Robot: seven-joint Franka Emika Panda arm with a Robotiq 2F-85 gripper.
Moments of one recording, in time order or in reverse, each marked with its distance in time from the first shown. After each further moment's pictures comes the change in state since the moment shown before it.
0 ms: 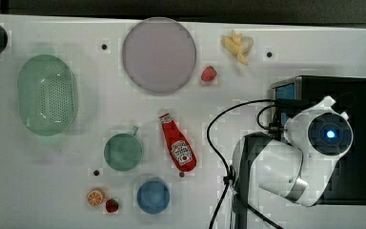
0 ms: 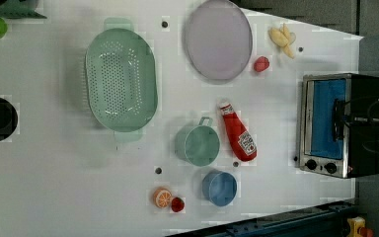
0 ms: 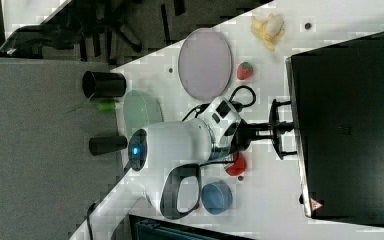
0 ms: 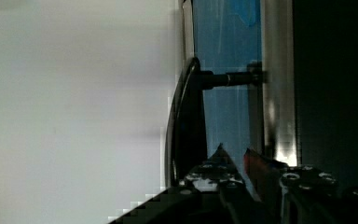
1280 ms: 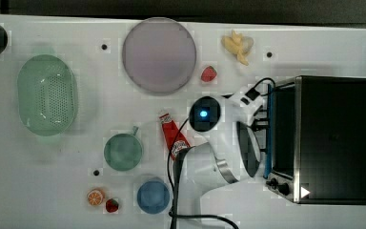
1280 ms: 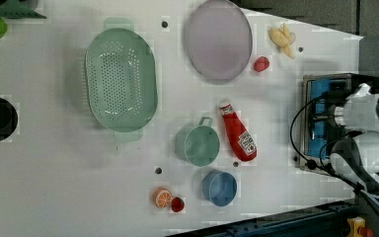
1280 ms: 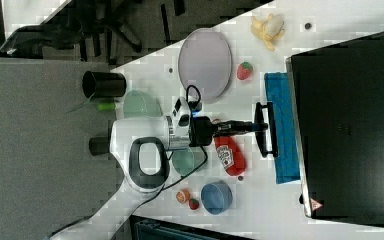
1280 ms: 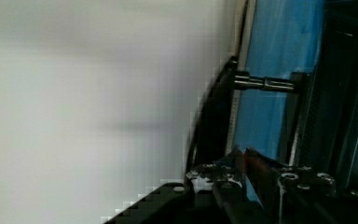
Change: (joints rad) arm 0.101 0.030 0.190 -0.064 -0.555 -0.089 0.563
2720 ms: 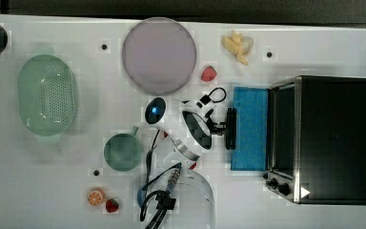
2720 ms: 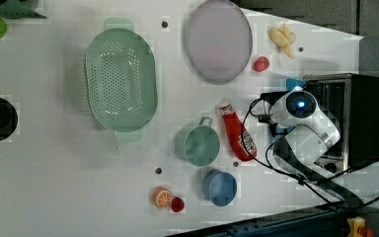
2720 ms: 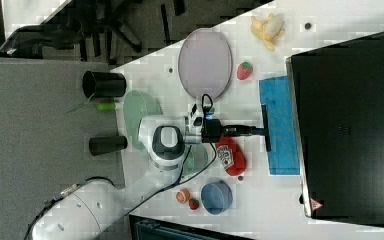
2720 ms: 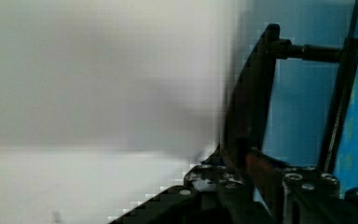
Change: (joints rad) arm 0.117 0.333 0.067 0.088 -0.051 0.009 0.385
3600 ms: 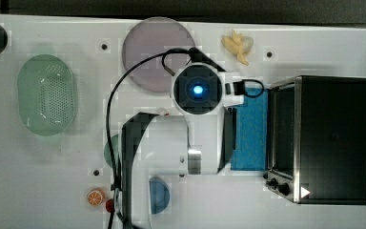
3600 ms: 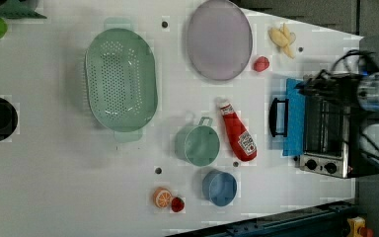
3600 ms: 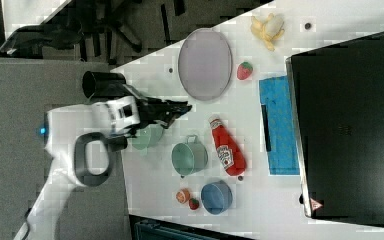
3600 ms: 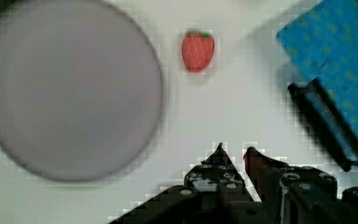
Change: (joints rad) arm 0.013 -0.465 -0.029 0.082 0.711 -0.104 0.004
